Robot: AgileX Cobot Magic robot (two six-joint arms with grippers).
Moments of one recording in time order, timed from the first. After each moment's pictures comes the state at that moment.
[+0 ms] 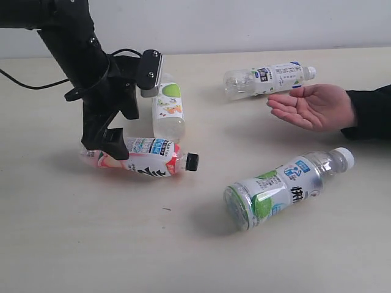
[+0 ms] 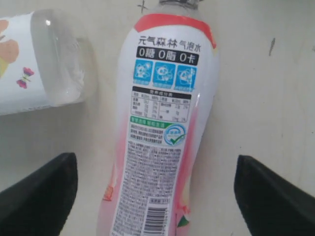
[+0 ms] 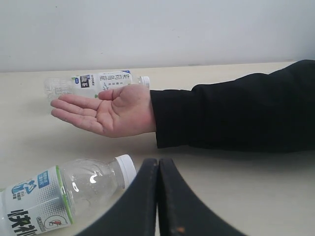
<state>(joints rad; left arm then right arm) -0.48 1.96 -1.41 -0.22 1.00 1.33 0.15 0.01 -0.01 -0.05 0.34 0.08</state>
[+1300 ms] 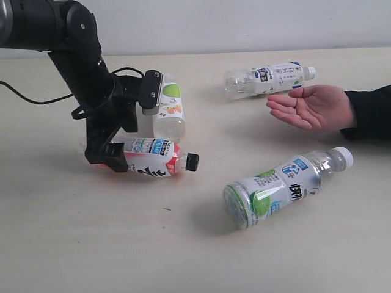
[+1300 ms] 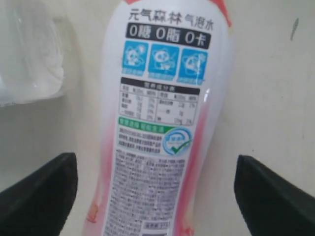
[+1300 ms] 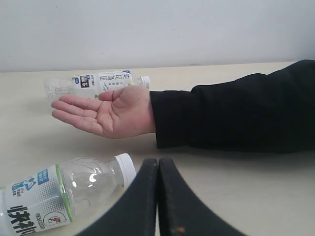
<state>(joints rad) -0.48 2.01 -1.37 -0.20 0.93 1.33 0.15 0.01 -0.01 -0.05 0.34 0.08</state>
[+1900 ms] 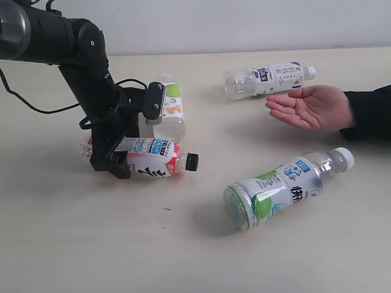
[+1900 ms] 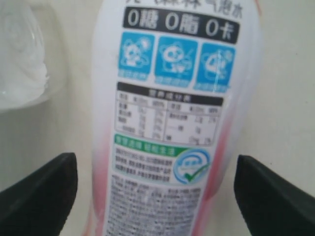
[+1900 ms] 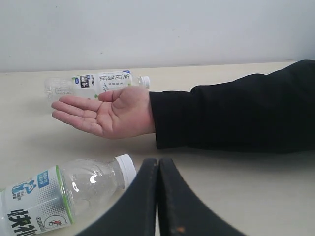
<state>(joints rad) -0.48 2.07 -1.37 -0.19 0.89 1.33 0.15 0.01 -0.01 -0.05 0.34 0.08</state>
